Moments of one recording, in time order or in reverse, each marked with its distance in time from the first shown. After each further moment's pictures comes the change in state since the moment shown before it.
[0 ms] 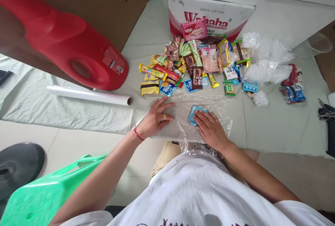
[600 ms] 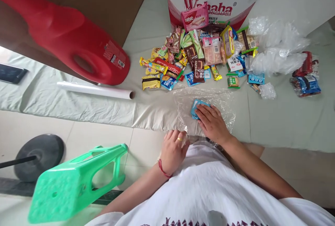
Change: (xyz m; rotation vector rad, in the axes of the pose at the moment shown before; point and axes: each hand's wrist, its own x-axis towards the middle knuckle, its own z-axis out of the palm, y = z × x) left_hand -0.057 0.135 0.087 -0.005 0.290 -0.342; right_hand -0.003 0.003 0.005 0.071 0.008 0.027
